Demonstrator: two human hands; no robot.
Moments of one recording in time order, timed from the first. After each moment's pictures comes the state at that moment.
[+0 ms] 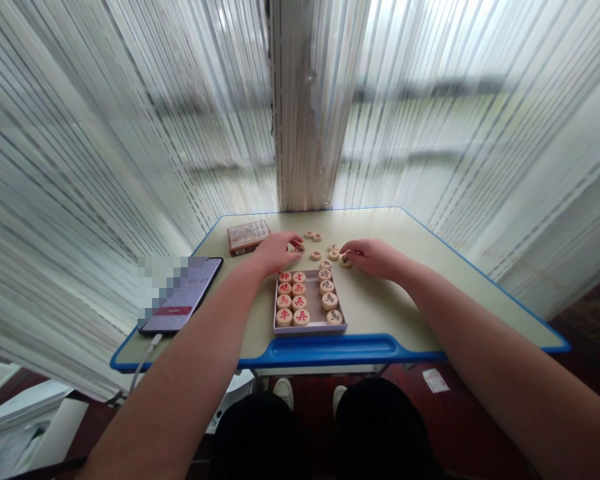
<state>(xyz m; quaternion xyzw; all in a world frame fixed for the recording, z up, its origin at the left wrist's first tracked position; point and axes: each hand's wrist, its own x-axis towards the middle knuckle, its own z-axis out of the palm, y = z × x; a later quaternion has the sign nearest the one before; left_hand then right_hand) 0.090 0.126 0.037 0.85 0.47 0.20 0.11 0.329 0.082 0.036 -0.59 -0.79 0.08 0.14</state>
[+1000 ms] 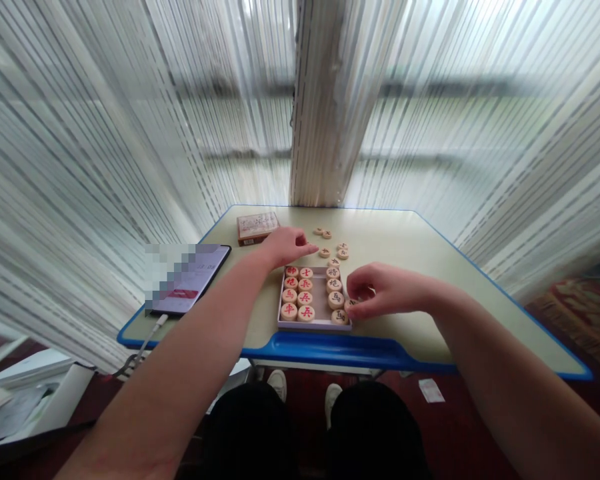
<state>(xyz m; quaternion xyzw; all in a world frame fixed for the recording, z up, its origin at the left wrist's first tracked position) 0.090 0.126 0.037 0.84 0.49 0.21 0.13 0.305 0.029 0.071 -0.44 -0.85 0.28 0.00</state>
